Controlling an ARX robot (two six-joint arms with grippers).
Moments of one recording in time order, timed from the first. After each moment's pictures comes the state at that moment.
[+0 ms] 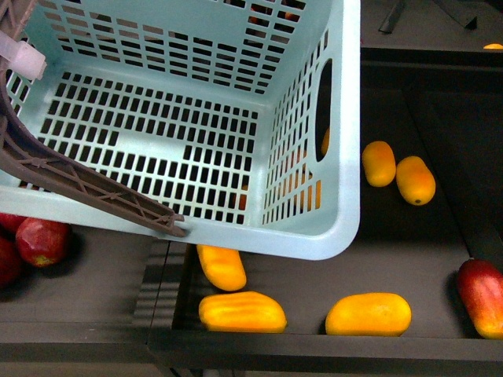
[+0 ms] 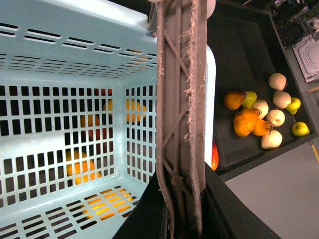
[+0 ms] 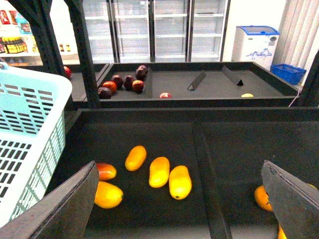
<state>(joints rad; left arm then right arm) -0.25 1.45 1.20 -0.33 0.34 -0.31 0.00 0.00 0.01 0.00 0.00 0.00</state>
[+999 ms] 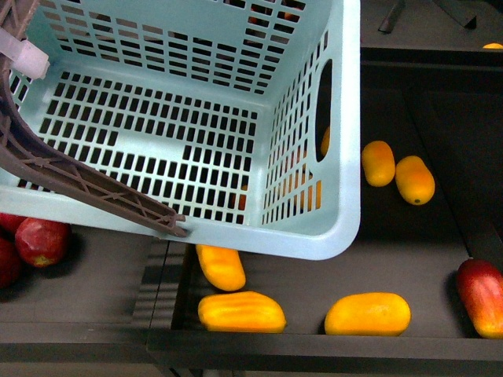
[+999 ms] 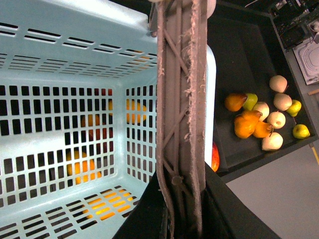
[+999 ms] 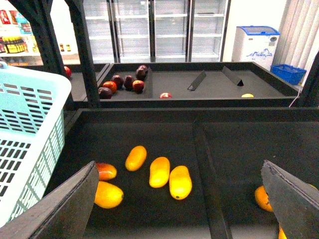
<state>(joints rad) -0.25 1.45 1.20 -0.33 0.34 -0.32 0.00 0.00 0.01 0.00 0.00 0.00</state>
